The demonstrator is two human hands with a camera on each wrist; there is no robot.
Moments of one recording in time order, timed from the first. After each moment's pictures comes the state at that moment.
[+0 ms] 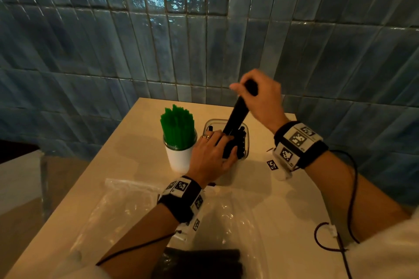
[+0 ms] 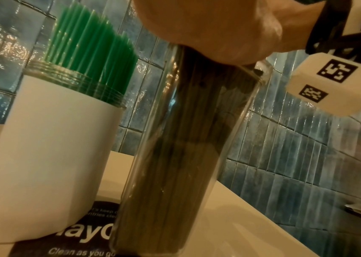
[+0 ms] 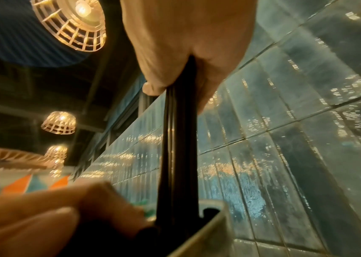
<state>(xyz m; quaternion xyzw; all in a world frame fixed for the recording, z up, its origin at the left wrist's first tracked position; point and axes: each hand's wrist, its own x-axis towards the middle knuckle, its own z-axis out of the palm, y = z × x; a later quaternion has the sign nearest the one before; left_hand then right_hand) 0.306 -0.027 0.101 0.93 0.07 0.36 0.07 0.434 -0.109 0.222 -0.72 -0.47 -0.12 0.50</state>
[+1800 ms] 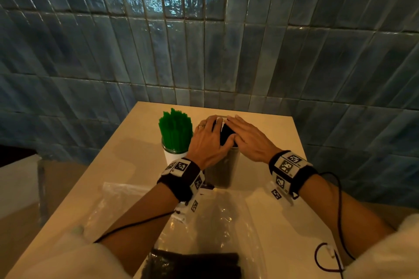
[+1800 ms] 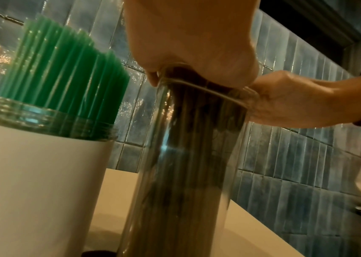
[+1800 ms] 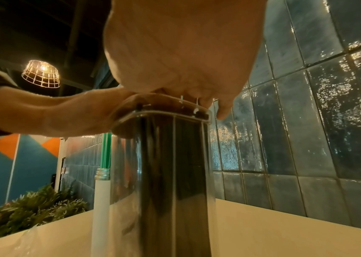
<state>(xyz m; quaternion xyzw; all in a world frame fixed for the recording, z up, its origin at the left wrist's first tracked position) 0.333 -0.007 0.123 0.97 0.16 0.18 0.11 0.435 -0.129 0.142 -0.83 -0.53 0.08 0.16</state>
